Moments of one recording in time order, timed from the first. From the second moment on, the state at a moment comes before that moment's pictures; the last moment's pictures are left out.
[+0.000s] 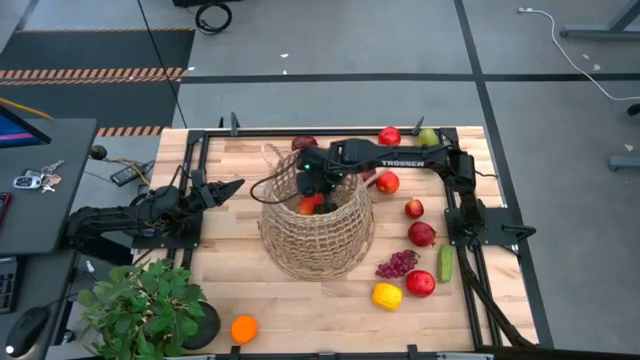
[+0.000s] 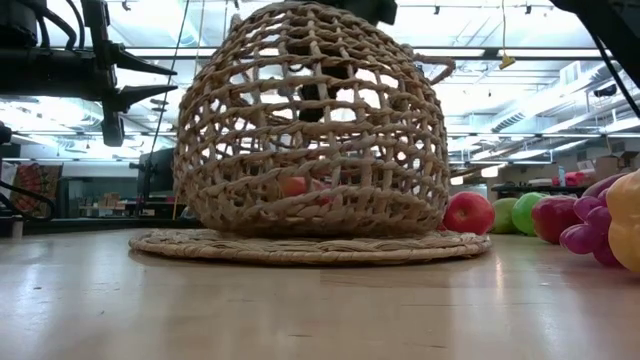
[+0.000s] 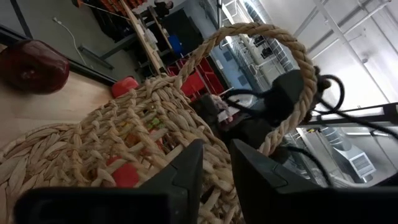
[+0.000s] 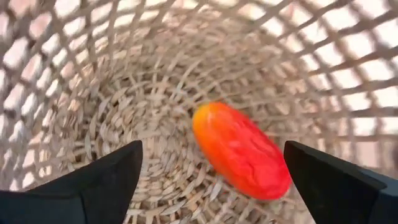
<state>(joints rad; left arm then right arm) 0.08 0.05 0.01 0.21 -0.37 -1.03 -0.15 2.02 1.89 -0.95 -0.19 -0.29</state>
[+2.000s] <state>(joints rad) 0.08 0.05 0.01 0.21 -0.37 -1.03 -0.61 1.62 1.94 -1.40 0.26 0.27</state>
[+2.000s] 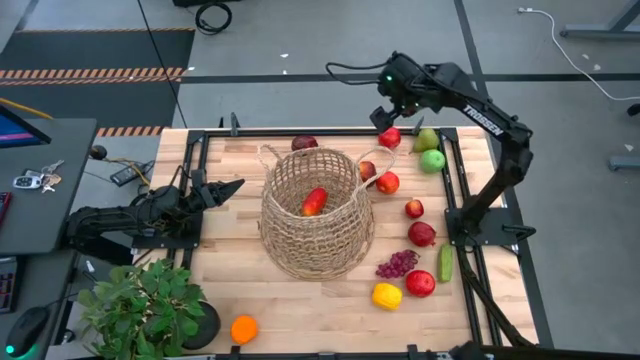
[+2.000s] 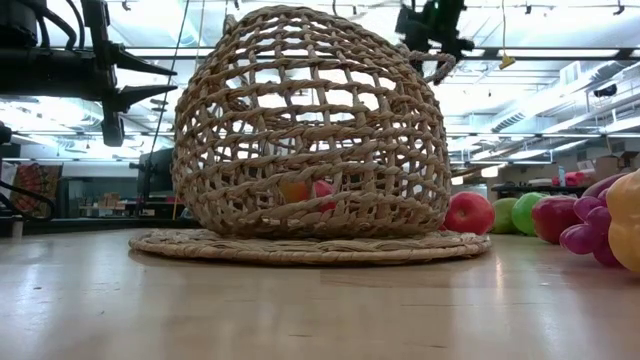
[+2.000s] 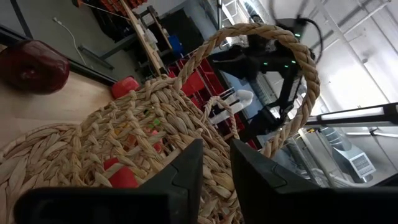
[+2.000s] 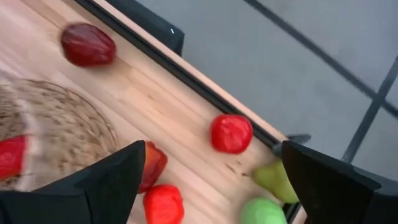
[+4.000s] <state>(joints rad) 0.08 0.05 0.01 0.21 -0.37 -1.03 -0.90 1.78 1.21 -0.65 0.05 0.13</state>
